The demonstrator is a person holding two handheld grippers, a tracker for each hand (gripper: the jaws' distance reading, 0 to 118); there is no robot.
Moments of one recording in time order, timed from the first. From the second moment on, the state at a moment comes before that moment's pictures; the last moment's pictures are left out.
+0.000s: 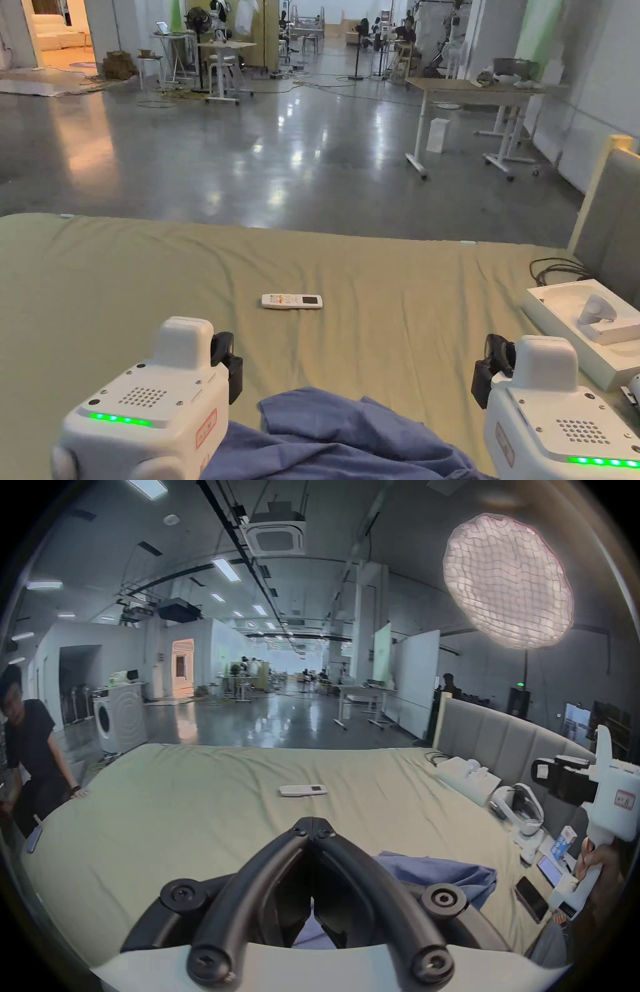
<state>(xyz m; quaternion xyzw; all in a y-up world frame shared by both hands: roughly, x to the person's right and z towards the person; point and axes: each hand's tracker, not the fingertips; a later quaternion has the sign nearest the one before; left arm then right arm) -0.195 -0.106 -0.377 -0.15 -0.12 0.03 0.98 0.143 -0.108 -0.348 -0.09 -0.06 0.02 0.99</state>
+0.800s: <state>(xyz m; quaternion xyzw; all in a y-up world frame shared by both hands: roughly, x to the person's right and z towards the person) -0.279 -0.282 -0.560 -0.54 -0.06 0.07 0.84 0.167 -0.144 -0.359 -0.14 -0.06 0.05 0.99</state>
